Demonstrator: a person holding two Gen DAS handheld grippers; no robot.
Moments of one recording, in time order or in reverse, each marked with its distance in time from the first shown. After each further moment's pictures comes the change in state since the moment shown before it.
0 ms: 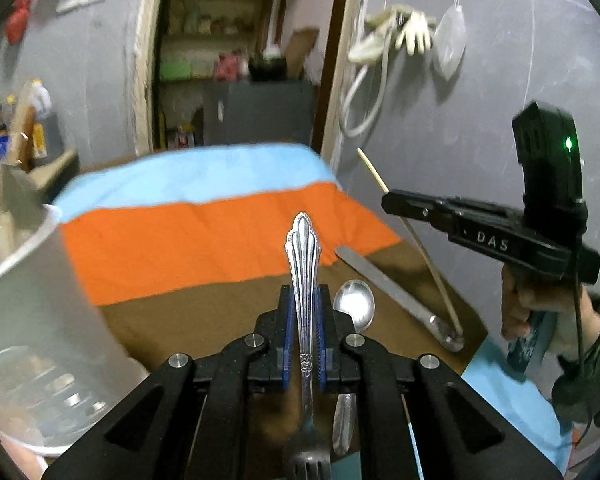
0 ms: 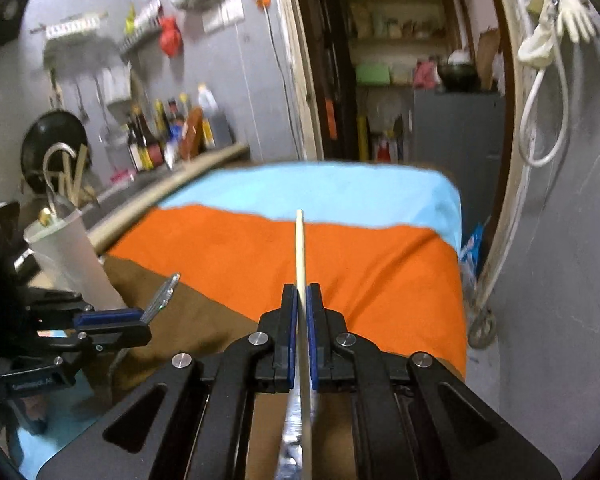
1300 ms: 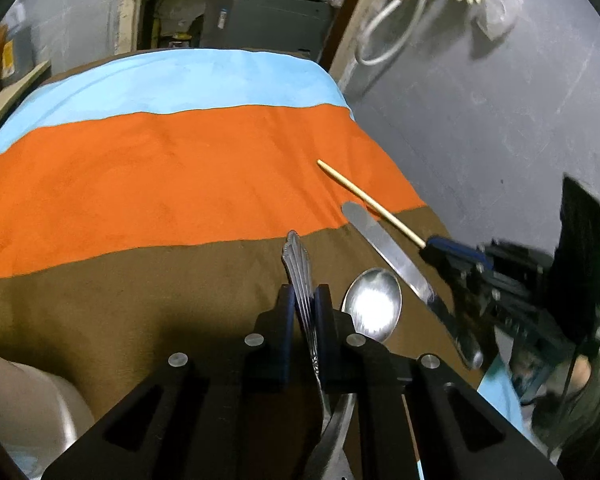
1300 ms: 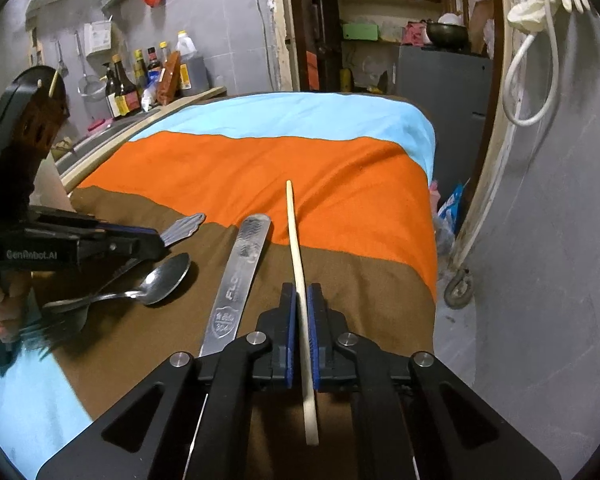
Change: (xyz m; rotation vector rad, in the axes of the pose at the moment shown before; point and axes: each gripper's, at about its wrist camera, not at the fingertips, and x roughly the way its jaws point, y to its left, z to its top) left arm 0.089 0.019 0.013 -0.136 0.360 -0.076; right arm 0.029 -0.038 -0.044 -0.022 0.259 -0.069
